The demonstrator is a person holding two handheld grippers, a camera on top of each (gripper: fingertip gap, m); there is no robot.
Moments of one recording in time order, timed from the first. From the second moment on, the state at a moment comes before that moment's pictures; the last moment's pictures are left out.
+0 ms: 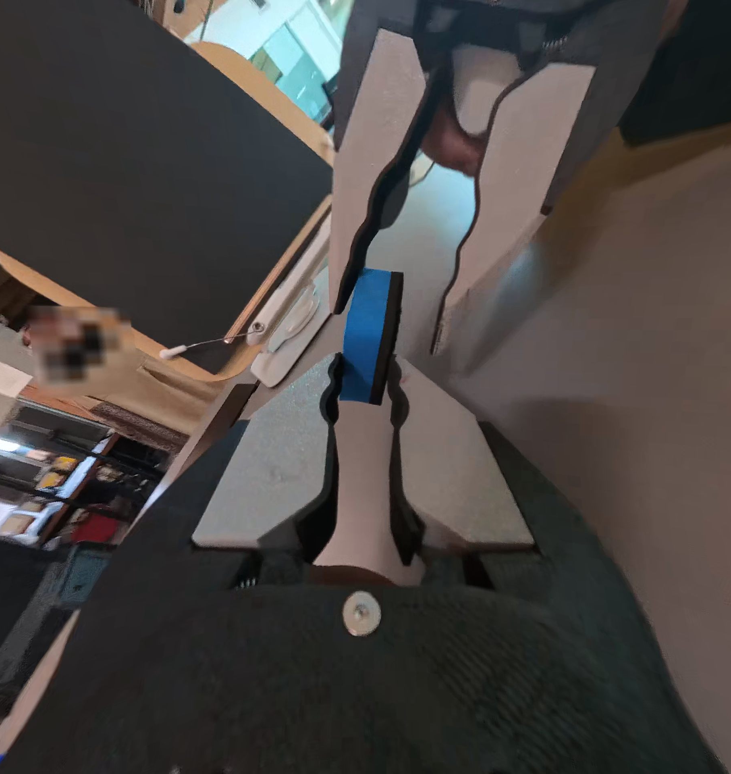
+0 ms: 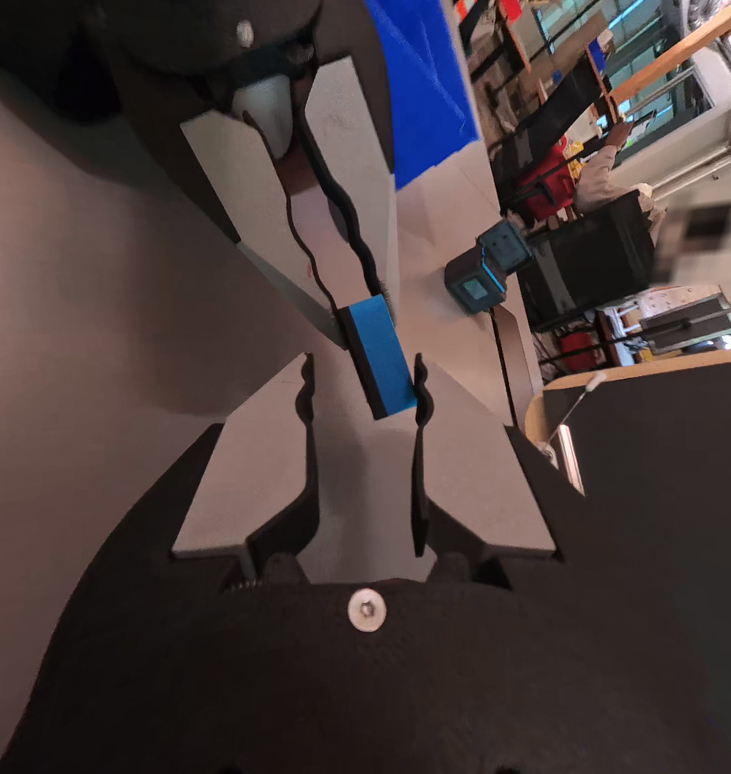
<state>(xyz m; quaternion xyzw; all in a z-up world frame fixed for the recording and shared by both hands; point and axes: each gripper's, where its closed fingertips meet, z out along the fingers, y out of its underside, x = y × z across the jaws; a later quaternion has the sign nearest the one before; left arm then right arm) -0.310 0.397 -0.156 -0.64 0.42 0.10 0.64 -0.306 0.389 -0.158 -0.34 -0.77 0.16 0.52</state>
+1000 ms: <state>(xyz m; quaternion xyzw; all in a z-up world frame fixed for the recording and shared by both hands) -0.298 0.373 -0.112 -0.59 0.35 -0.08 0.73 -0.279 0.378 -0.090 -0.35 -0.67 0.39 0.52</state>
